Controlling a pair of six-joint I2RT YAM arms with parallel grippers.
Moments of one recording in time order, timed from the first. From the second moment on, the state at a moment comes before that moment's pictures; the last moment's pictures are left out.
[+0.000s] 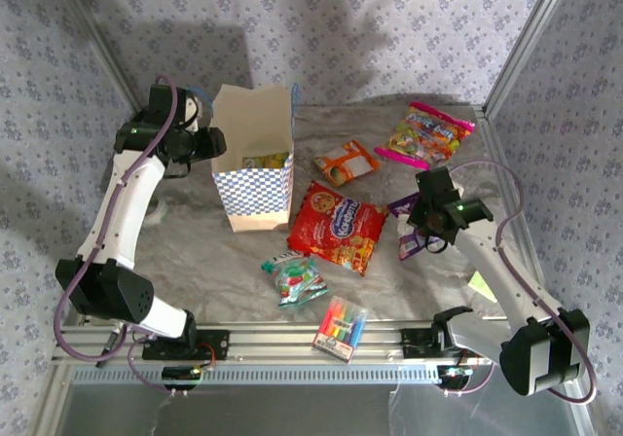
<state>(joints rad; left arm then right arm) -0.16 1.48 1.63 -1.03 0.08 -0.34 0.29 1.10 0.93 -0.91 0.23 0.72</state>
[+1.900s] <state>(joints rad) -0.11 1.40 1.53 -0.88 0.17 -0.30 0.56 1.38 1.72 -0.78 0.28 0.41</state>
